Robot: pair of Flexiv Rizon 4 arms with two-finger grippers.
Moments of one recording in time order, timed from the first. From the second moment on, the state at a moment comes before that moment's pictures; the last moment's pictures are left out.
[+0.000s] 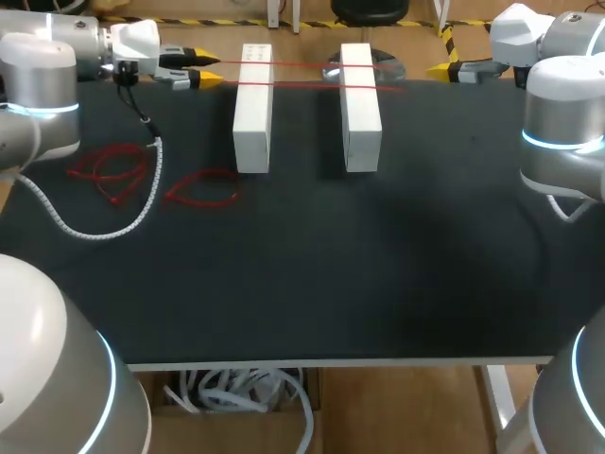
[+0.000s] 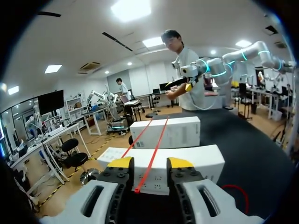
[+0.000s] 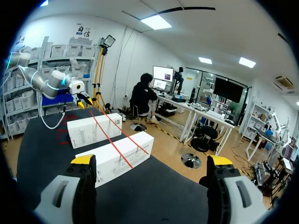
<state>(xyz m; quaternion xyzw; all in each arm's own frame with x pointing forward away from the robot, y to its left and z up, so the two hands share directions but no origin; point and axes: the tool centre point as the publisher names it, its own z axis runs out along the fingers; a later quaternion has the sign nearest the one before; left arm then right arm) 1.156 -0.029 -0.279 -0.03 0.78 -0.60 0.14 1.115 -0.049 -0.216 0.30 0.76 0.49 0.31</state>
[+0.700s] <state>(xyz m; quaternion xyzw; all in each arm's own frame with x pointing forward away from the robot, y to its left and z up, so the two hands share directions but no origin) 1.166 -0.025 -0.294 -0.01 0.78 -0.61 0.12 1.115 -0.049 -0.216 0.30 0.76 0.49 0.31</state>
